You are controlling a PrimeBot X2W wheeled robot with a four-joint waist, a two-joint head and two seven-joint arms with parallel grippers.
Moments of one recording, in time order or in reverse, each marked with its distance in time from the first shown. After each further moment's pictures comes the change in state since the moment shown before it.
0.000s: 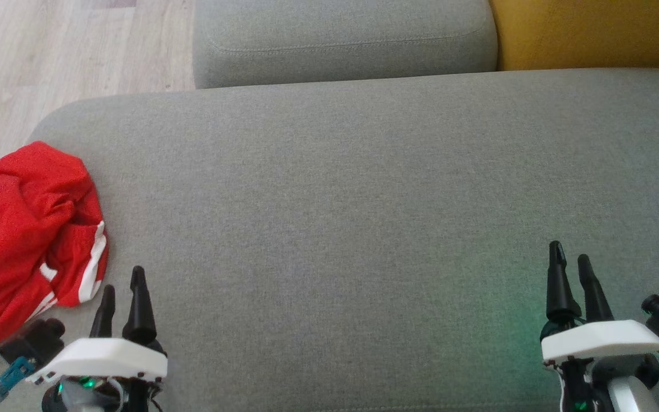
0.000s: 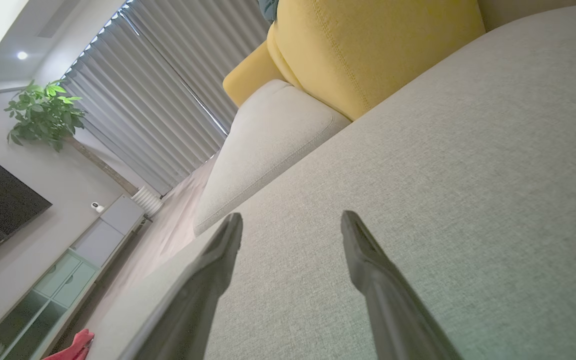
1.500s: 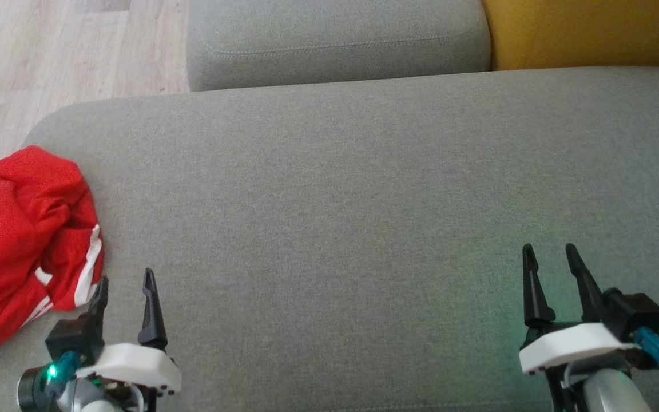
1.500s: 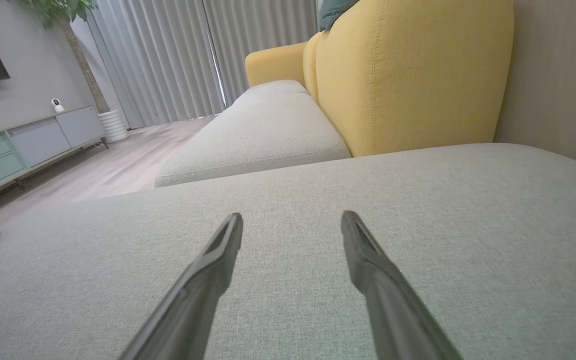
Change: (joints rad) left arm 0.000 0.009 -0.014 0.031 0.503 0.052 -0.128; right arm -0.030 -0.002 0.004 0.077 -0.497 0.000 -0.127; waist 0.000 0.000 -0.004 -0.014
